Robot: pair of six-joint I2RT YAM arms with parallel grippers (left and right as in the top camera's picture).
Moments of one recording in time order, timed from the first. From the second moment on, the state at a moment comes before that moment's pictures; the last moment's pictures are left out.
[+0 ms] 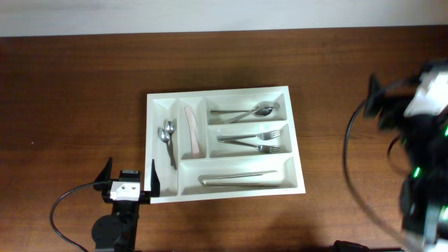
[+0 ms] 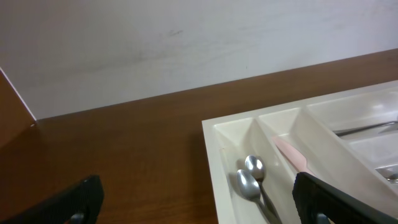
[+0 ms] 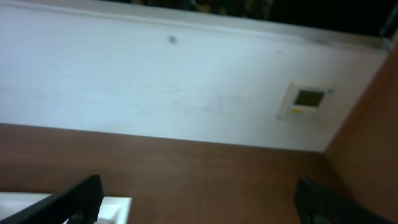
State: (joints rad) left arm 0.00 0.01 0.01 -0.07 0.01 0.19; right arm -0.24 0.86 1.11 -0.42 -0.20 -0.16
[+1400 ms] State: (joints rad) left arm 0.00 0.01 0.01 -0.07 0.01 0.19; right arm -0.02 0.01 0.38 -0.17 -0.18 -0.16
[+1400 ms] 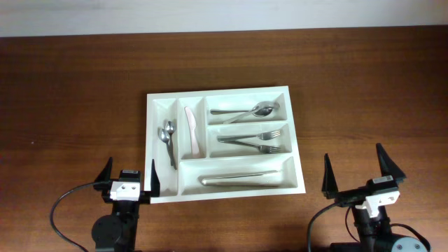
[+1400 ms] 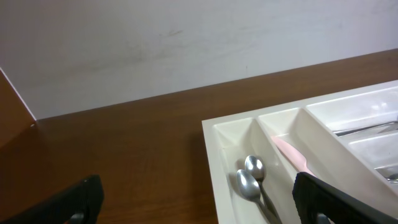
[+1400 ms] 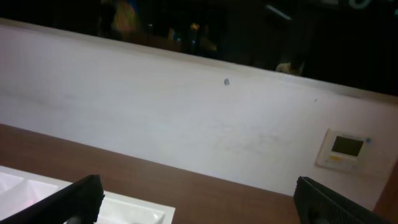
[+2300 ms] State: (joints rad) left arm 0.00 0.01 0.01 -0.07 0.01 0.19; right arm -0.02 0.01 0.01 0.02 0.06 -0.08
